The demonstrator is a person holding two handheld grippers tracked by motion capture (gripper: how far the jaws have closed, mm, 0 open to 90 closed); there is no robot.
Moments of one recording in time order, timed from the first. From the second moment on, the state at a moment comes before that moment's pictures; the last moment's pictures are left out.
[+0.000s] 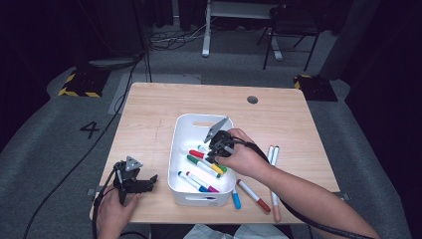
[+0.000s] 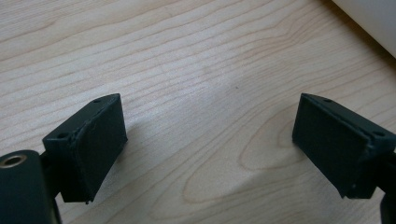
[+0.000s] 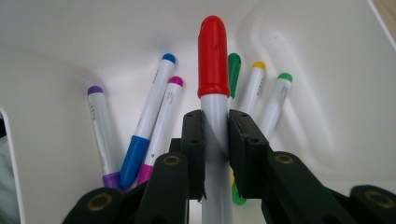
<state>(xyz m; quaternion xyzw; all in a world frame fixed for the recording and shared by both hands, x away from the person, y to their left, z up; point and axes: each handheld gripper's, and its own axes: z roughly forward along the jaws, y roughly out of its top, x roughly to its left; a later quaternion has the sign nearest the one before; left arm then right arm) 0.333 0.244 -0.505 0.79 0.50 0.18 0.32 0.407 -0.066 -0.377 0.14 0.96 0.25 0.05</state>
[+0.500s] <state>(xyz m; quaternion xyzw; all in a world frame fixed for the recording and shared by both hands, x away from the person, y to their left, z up) 0.333 0.244 -0.505 0.79 0.50 0.18 0.32 0.396 -0.091 -0.351 0.15 0.93 0.32 0.04</state>
